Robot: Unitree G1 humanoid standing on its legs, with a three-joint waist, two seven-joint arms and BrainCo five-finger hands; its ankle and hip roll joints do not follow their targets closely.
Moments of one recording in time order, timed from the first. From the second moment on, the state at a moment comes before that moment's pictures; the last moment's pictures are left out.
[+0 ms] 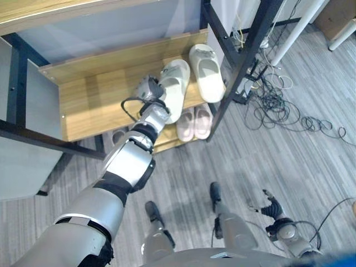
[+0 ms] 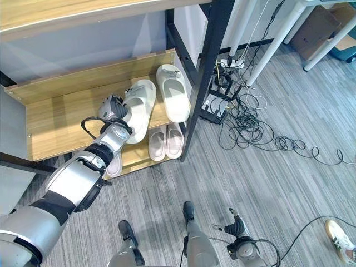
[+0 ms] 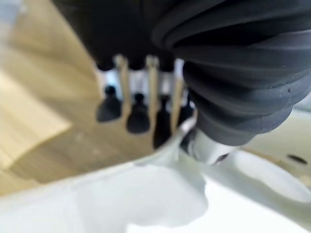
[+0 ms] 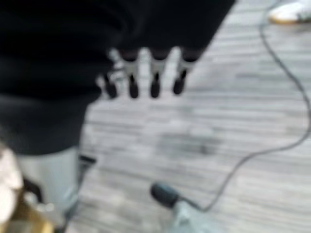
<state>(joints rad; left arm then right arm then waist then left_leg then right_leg) -1.16 0.21 -0.43 1.37 0.11 0.10 0.63 -0.01 -0.36 0.39 1.01 0.03 -0.20 -0.28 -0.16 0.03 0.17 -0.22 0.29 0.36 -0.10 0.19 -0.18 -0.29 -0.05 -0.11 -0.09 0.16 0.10</state>
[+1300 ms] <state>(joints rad) -1.21 0.21 -0.33 1.36 -0.39 -0.04 0.54 -0.07 -0.28 0.38 1.14 0.07 -0.17 -0.28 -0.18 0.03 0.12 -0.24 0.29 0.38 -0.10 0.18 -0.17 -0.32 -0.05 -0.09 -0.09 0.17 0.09</state>
